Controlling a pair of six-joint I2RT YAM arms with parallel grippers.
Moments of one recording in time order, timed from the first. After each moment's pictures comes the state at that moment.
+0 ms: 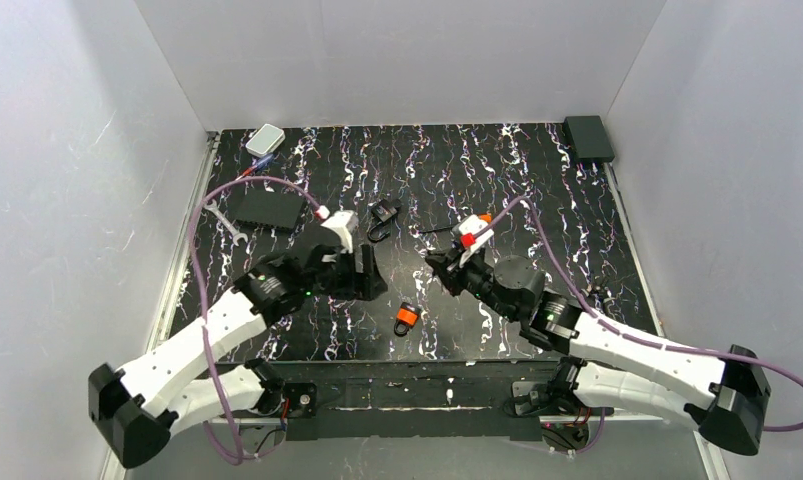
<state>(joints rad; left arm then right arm) -0.71 0.94 0.84 -0.61 0.05 -0.63 1.05 0.92 0.60 0.21 0.19 0.07</state>
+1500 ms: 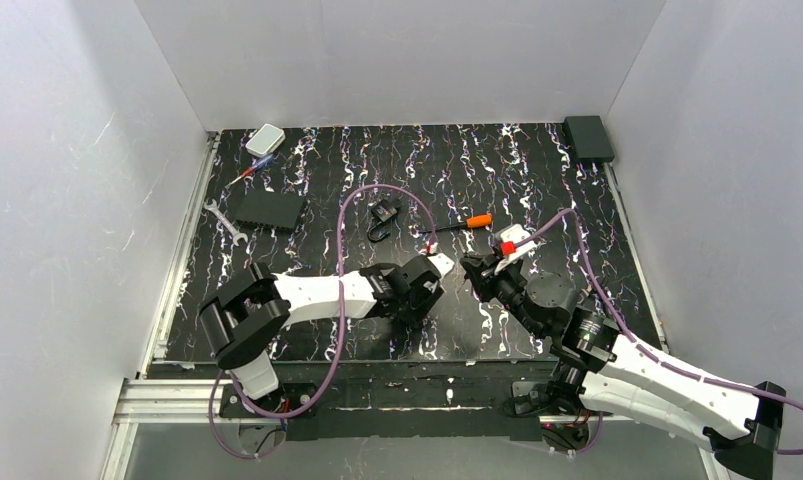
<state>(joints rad) -1.05 1.68 0.94 -0.30 -0.14 -0.26 1.05 0.62 0.53 -0.01 0.40 0.12</state>
